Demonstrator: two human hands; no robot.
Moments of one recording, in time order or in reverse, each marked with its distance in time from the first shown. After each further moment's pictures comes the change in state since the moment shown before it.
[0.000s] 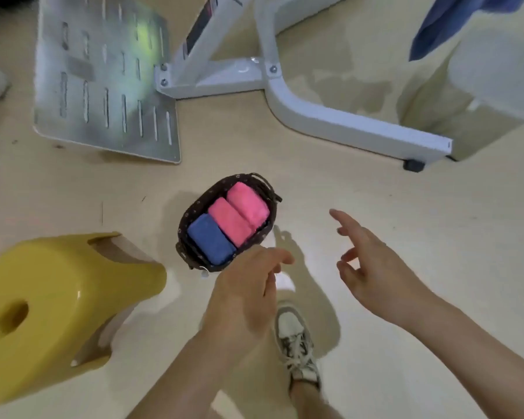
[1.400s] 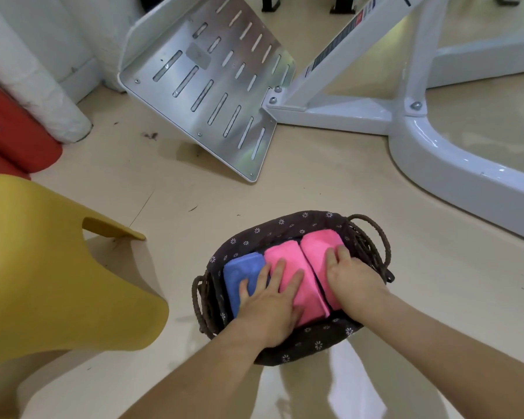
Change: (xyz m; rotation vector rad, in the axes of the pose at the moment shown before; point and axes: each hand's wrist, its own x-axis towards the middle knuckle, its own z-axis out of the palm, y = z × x) left_hand 0.150 -0.318 0.168 0.534 -0.181 -0.345; right_hand 0.324 0.084 0.253 -0.968 -0.020 -0.435
